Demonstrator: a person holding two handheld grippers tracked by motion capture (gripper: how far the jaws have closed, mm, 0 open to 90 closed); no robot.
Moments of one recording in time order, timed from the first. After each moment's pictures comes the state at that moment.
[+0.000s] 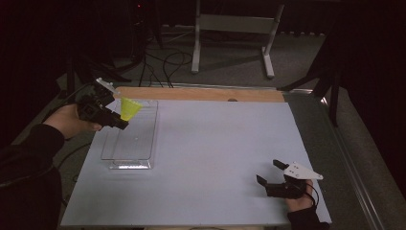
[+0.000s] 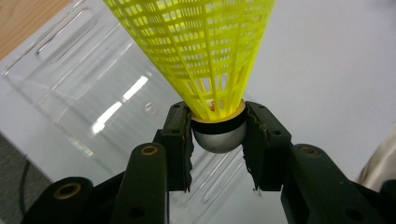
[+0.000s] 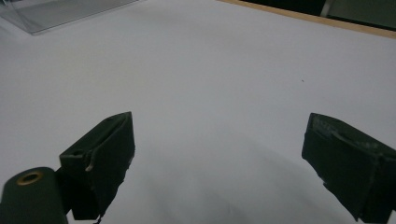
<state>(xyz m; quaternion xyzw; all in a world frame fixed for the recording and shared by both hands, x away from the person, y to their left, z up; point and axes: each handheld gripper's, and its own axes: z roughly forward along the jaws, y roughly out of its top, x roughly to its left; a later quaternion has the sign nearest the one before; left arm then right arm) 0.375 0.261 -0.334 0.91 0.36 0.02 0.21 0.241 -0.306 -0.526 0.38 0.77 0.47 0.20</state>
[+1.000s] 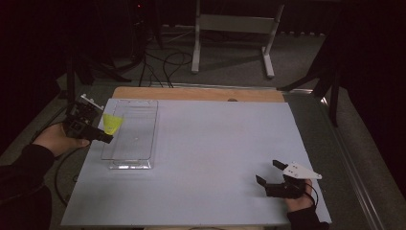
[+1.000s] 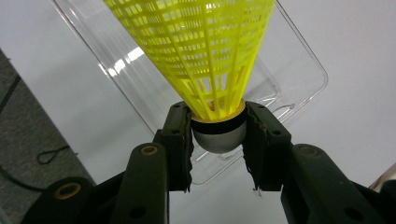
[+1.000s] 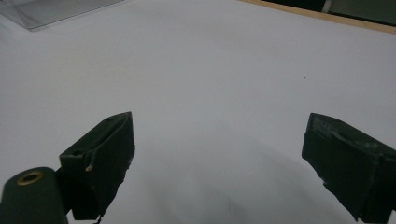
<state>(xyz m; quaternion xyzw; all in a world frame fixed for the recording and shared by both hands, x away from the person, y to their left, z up) 0.357 0.304 -0.387 0.87 0.46 0.00 0.19 0.242 -0.305 -0.527 0.38 0.77 0.47 0.20</state>
